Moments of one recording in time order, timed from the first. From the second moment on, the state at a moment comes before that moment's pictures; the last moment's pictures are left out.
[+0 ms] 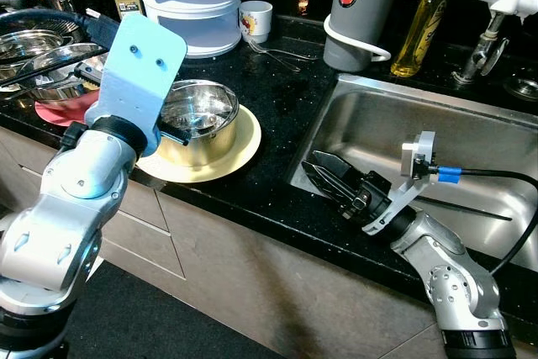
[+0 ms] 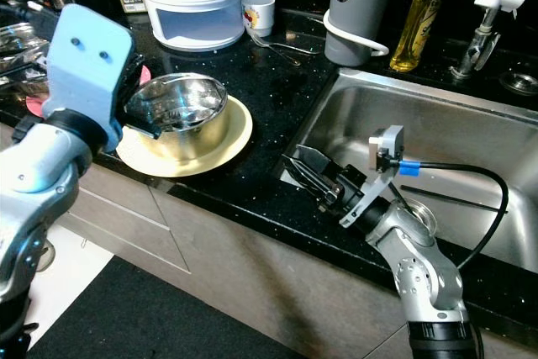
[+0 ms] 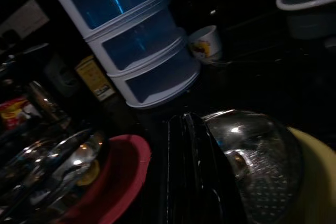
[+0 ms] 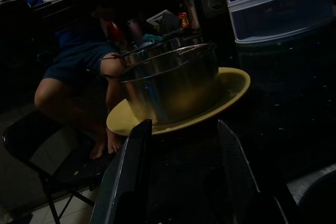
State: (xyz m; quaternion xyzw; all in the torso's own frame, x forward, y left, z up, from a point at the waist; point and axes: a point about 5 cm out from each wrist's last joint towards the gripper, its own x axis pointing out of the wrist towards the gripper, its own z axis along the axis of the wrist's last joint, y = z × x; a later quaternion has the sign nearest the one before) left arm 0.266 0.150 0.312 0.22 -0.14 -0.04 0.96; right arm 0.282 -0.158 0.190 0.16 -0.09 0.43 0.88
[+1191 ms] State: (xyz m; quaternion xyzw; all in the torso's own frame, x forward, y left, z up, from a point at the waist) left arm 0.224 0.227 0.281 0.11 -0.21 0.07 0.97; right arm 0.280 -0.159 0.181 0.14 -0.06 0.47 0.87
